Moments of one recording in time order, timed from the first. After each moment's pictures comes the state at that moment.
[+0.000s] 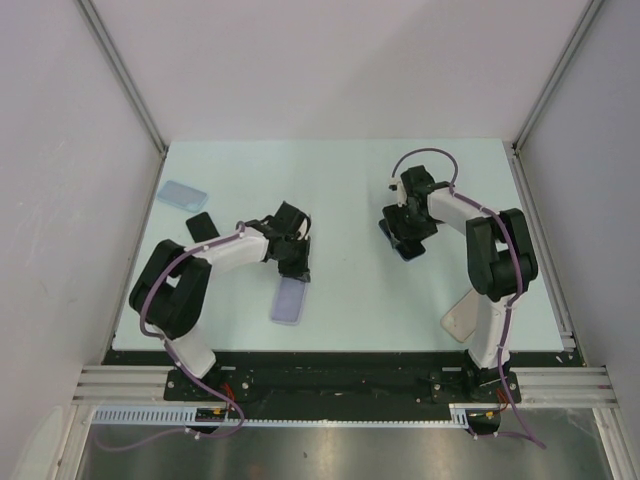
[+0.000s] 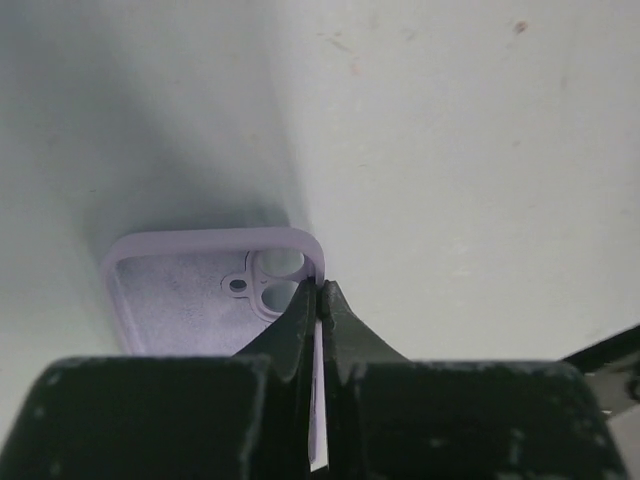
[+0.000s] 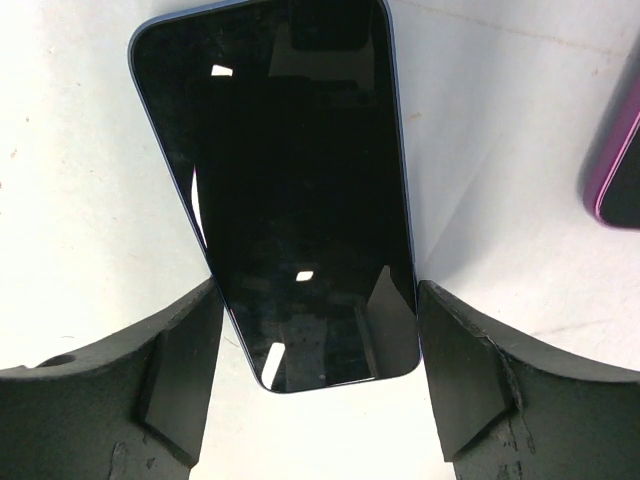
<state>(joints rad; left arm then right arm) -0.56 1.70 1.03 -0.51 0.15 -0.45 0.28 1.98 1.39 -0.61 -0.05 -0.04</state>
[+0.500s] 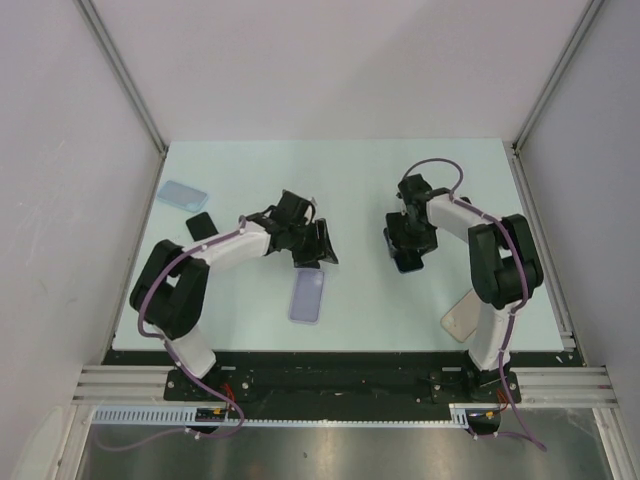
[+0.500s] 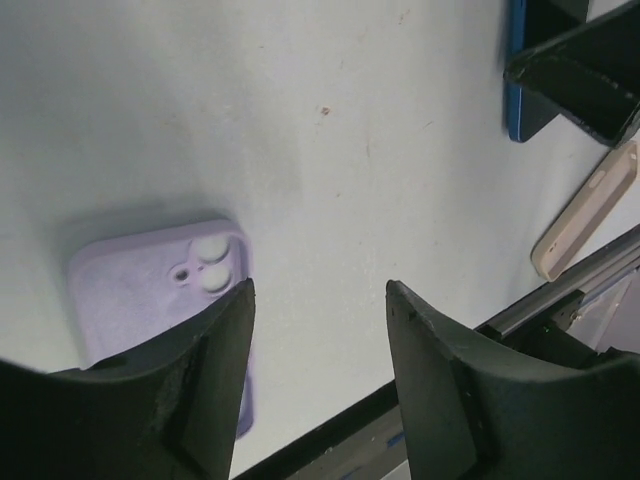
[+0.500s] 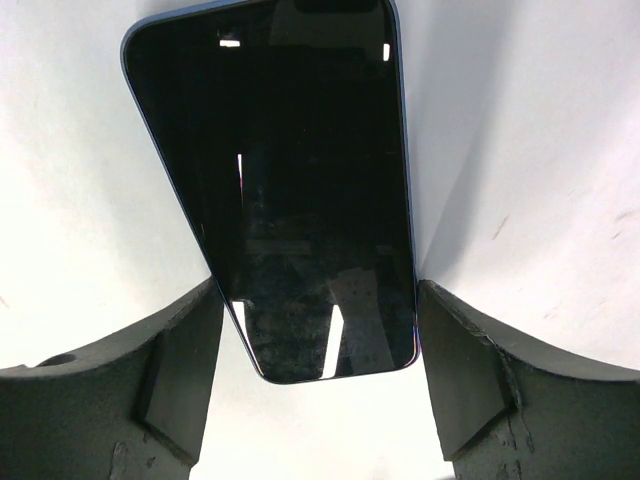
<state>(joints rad) -0.58 1.72 1.10 -0.36 0.30 -0.72 0.31 1.93 1.32 -0.67 0.00 0.21</state>
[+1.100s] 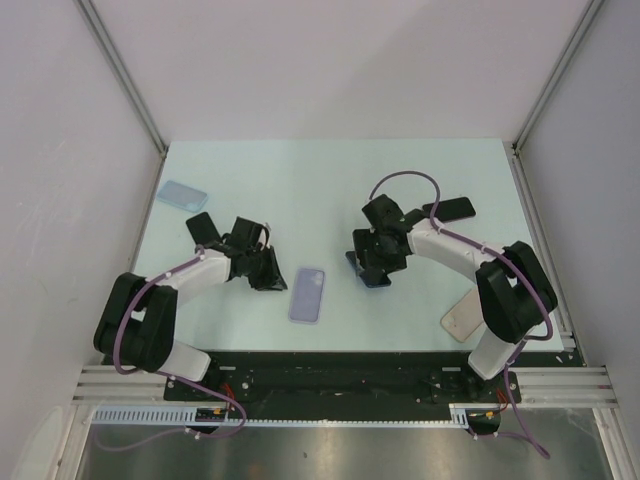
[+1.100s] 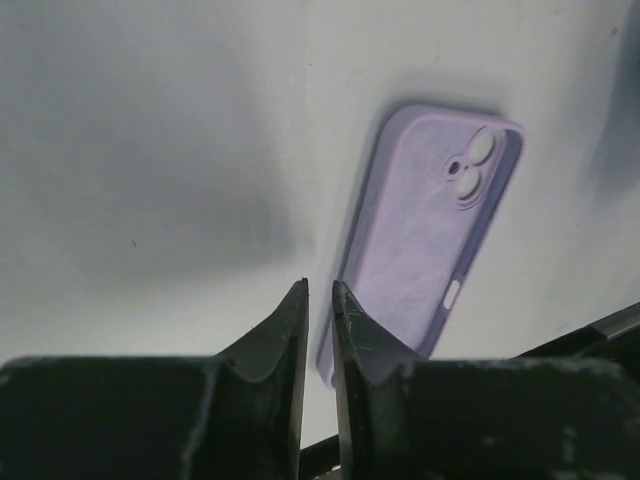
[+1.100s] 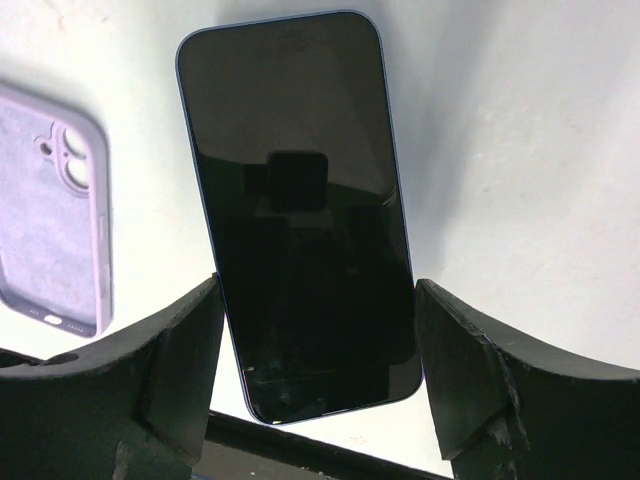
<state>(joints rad) -0.35 1.45 0.75 -0.39 0.27 -0.58 0.59 1.70 1.17 -0.65 -0.04 0.46</state>
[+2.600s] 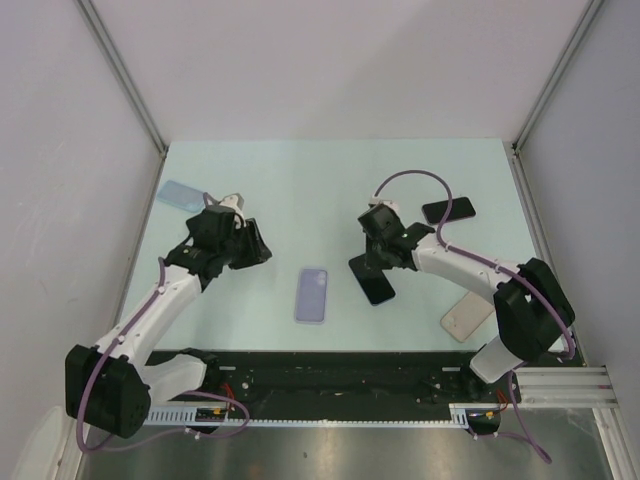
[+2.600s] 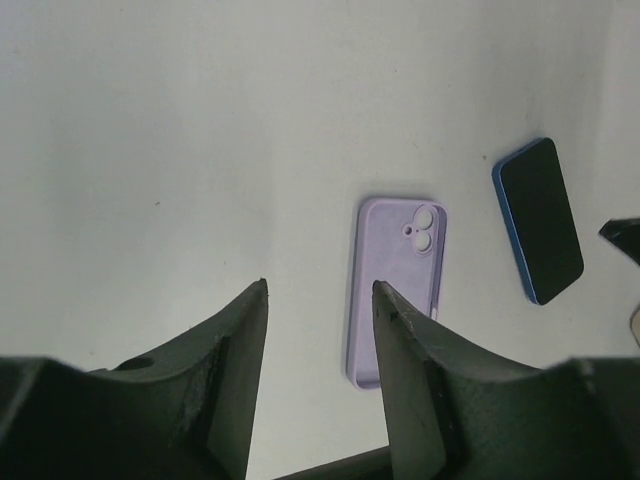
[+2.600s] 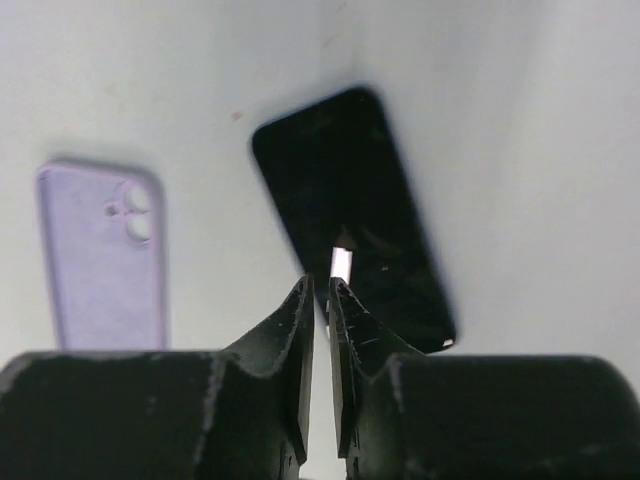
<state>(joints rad) -0.31 1.11 0.81 -0.49 0.08 -0.50 0.68 1.57 1.08 -0.51 0.20 0.56</state>
